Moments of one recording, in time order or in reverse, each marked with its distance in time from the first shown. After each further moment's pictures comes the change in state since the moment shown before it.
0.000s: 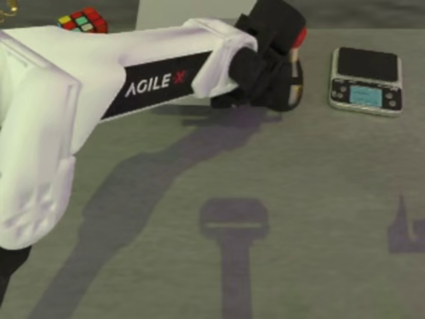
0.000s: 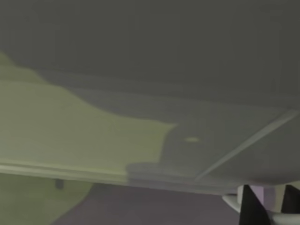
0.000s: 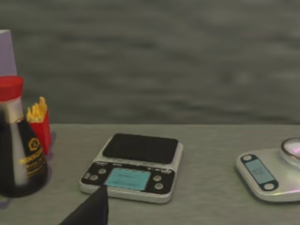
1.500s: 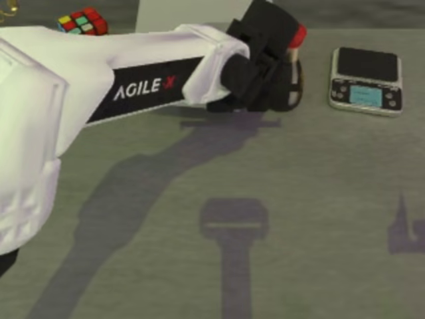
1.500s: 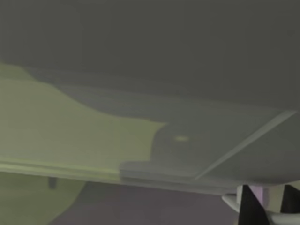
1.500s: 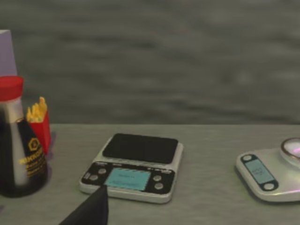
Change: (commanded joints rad) left arm 0.010 -0.056 -0.084 0.054 0.026 0.056; right arm 0.000 0.000 0.000 0.000 0.000 0.000
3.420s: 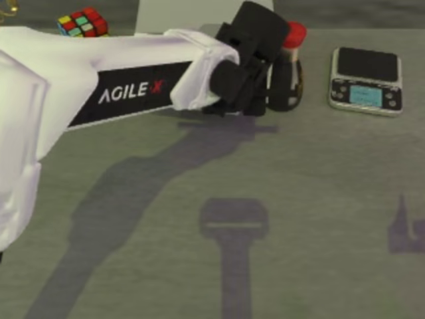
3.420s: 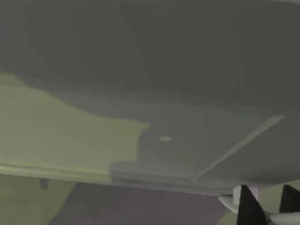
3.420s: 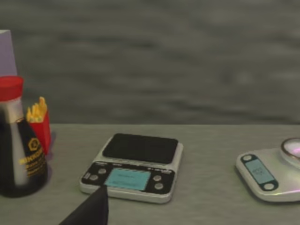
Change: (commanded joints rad) left arm 0.006 -0.053 -0.090 0.059 0.040 0.061; right arm 0.000 0.000 0.000 0.000 0.000 0.000
